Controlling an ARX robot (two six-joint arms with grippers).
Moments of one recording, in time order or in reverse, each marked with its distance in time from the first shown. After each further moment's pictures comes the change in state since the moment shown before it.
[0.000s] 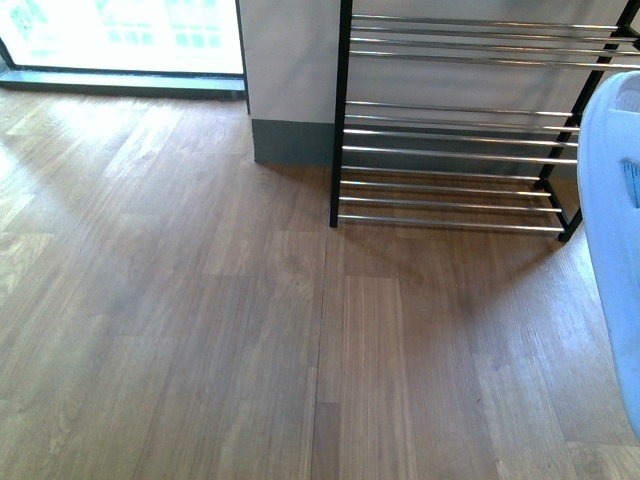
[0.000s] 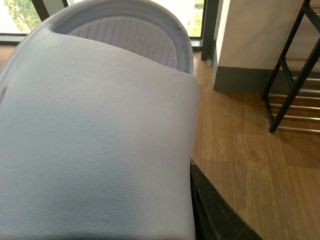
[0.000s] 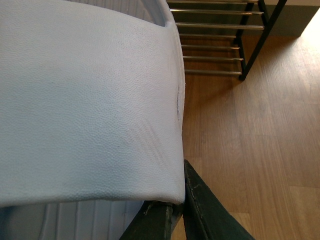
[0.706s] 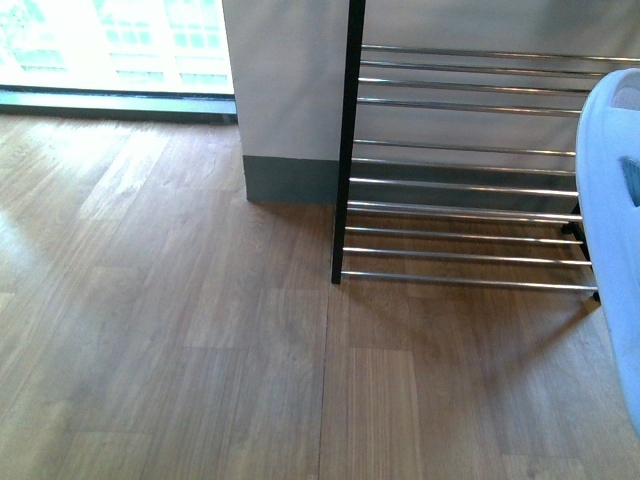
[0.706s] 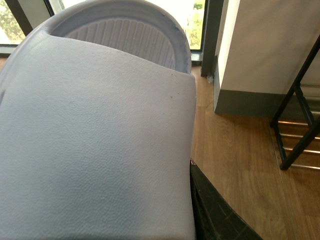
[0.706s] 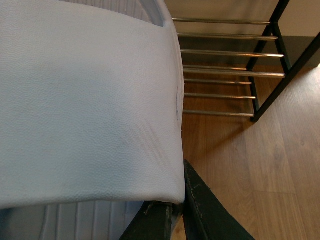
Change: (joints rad) left arm 0.000 0.000 0.000 0.000 0.000 0.000; right arm 0.000 0.000 0.000 0.000 -0.001 0.000
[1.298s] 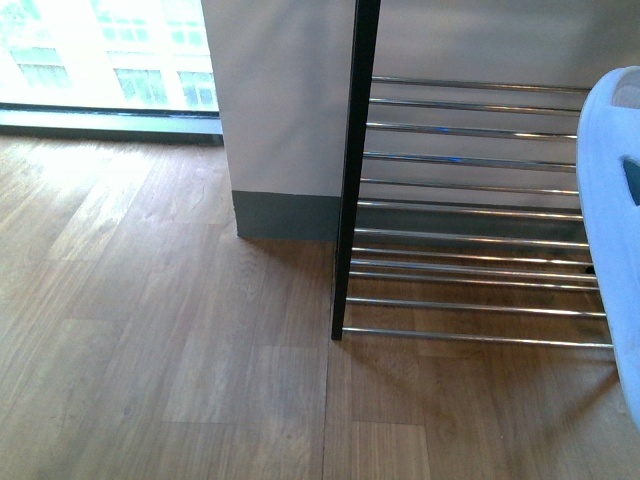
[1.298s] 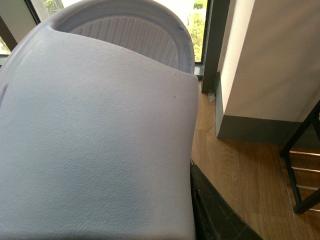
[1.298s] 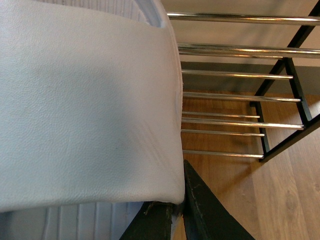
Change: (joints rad) left arm 0.000 0.001 0.000 0.000 0.000 0.000; right arm 0.000 -0.001 0.000 0.000 -0.001 0.000
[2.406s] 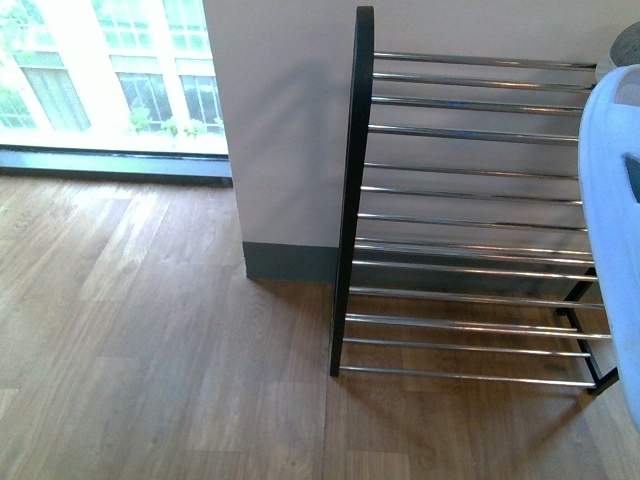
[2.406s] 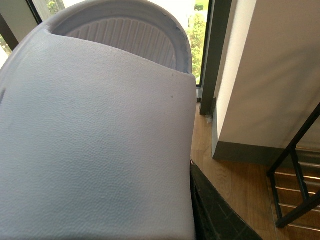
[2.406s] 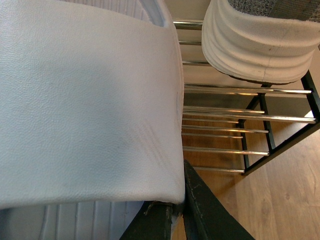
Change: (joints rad) left arm 0.000 0.000 0.000 0.000 0.000 0.000; right arm 0.000 0.001 0.000 0.002 -0.003 0.000
